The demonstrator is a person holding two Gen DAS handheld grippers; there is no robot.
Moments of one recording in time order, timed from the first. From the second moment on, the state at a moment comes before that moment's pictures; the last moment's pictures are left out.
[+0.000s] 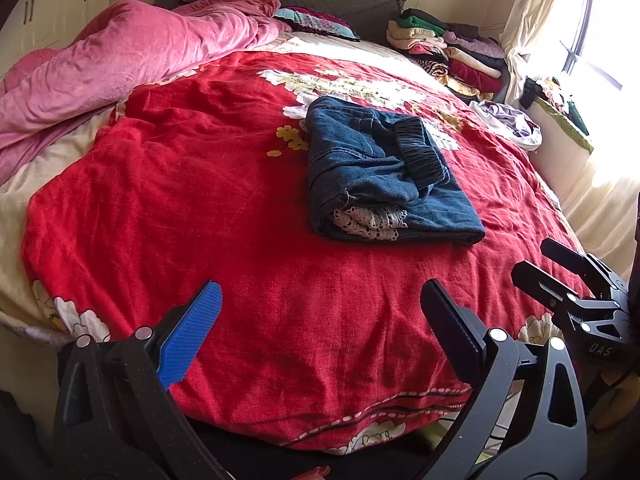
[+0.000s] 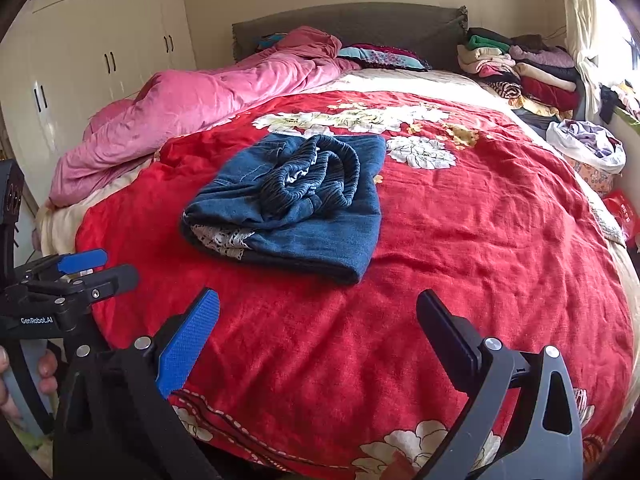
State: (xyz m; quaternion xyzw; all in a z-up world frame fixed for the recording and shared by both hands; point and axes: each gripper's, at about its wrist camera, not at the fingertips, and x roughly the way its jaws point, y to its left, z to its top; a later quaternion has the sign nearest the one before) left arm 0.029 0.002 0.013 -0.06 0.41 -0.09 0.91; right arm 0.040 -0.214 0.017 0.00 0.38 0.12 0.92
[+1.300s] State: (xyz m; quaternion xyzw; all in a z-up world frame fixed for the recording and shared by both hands) left arm 0.034 0.015 0.008 -0.06 0.42 -0.07 0.90; right arm 0.042 -0.212 0.015 -0.01 0.39 0.11 0.91
